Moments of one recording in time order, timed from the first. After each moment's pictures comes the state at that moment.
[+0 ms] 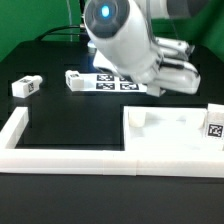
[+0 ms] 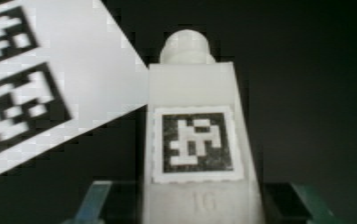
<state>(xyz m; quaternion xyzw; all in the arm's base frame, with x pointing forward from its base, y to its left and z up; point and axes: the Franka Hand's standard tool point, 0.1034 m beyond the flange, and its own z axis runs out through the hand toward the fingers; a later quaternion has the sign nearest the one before) 0.465 0.043 0.059 -0.87 0.24 0.40 0.12</state>
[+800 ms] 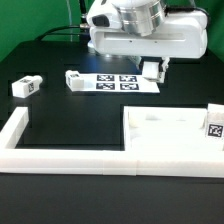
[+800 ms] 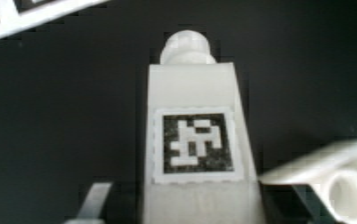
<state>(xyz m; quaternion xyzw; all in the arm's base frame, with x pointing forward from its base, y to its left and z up) 0.522 0.026 0.097 -0.96 0.21 0.18 0.10</state>
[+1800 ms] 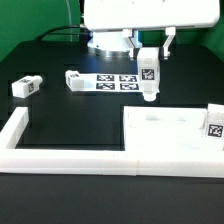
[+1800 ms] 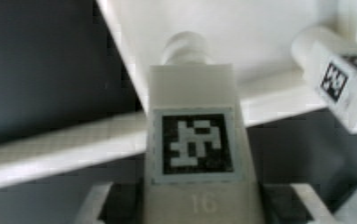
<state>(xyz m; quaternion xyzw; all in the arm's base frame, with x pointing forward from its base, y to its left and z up) 0.621 -0.006 0.156 -0.97 0.13 -0.20 0.02</state>
